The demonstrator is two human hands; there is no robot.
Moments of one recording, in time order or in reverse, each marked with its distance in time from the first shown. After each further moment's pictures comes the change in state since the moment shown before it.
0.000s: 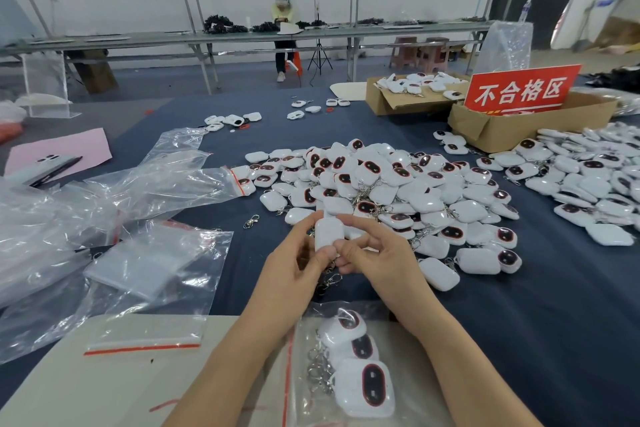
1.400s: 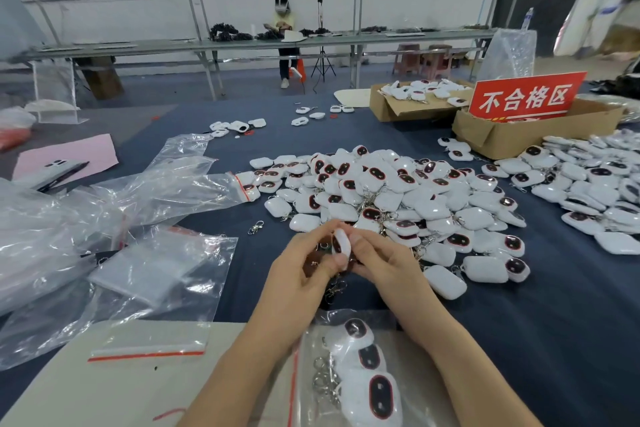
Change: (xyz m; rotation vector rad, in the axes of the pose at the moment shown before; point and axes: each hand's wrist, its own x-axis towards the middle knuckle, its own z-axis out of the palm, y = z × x) left_hand -0.003 0.003 0.001 -0.012 0.011 0.030; right_hand -0.003 -0.004 0.000 0.034 -0.086 -0.012
